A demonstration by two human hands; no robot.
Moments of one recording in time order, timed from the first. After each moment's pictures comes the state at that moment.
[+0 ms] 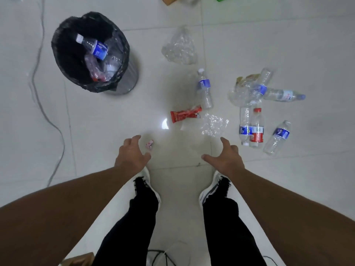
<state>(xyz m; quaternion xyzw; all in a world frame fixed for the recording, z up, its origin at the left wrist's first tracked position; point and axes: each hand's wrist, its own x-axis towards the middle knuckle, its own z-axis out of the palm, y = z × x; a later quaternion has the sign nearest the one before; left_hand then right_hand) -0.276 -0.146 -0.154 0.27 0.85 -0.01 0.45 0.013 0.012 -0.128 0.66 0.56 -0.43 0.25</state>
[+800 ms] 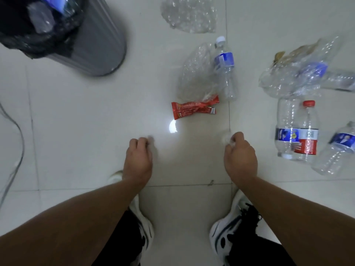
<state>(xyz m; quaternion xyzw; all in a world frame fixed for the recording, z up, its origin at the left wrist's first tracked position) -0.216 -0.160 -0.398 0.31 0.90 0.12 0.29 0.035 0.011 -0.395 0.64 0.72 -0.28 0.06</state>
